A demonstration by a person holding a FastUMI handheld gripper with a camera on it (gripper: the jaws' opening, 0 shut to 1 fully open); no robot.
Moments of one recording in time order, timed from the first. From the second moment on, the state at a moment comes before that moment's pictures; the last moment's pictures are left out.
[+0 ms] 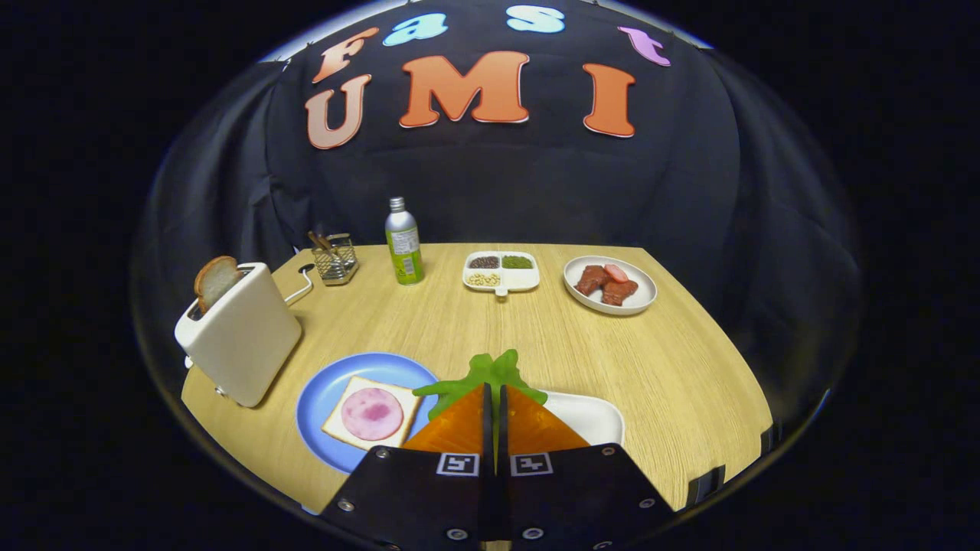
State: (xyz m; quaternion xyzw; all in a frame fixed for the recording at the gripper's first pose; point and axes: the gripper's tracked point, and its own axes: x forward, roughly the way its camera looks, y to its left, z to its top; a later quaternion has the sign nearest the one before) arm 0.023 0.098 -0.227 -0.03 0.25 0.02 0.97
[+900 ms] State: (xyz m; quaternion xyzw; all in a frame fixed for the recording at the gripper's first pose) arm 0.025 0.220 -0.254 -0.06 0.27 0.08 0.96
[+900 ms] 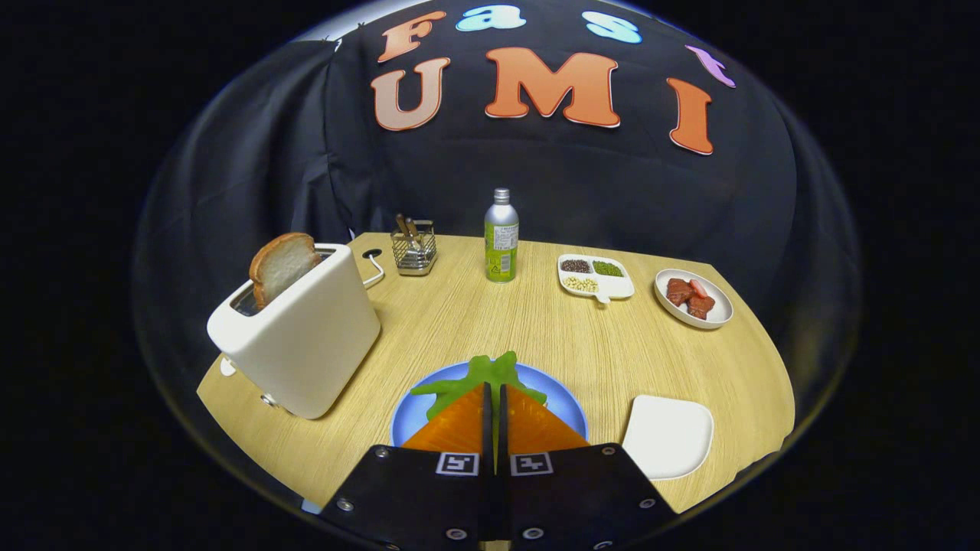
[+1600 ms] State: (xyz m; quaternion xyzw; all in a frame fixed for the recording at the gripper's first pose) arm 0.027 0.214 -0.276 -0.08 0.29 0.07 0.95
